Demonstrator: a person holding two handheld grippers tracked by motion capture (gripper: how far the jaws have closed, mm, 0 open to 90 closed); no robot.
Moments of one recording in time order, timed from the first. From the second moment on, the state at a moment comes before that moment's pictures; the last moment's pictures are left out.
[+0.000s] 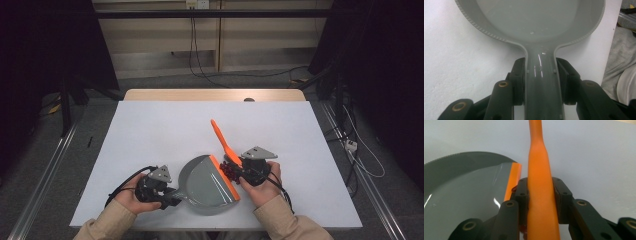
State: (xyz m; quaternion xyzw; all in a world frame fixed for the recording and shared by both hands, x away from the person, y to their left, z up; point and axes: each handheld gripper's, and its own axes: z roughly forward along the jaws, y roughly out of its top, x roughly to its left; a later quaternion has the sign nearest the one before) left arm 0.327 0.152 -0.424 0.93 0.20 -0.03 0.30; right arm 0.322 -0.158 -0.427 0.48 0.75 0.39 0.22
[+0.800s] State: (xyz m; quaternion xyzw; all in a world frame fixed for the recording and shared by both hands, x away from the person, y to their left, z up) left arm 0.327 0.146 -0.424 0.93 0.21 -0.04 0.30; right arm 0.318 -0.140 -0.428 0.48 0.75 0.40 0.21
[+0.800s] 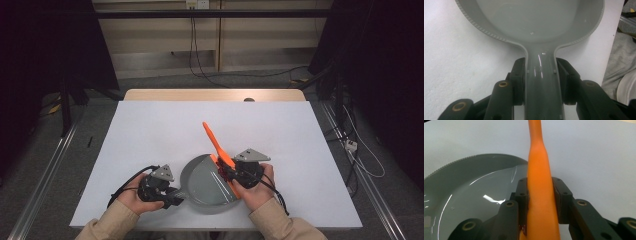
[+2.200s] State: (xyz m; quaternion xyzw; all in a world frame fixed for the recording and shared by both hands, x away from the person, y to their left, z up) left arm 0.326 0.148 -0.425 0.92 0.23 -0.04 0.31; right arm 0.342 -0.166 -0.420 0.48 0.74 0.41 0.24
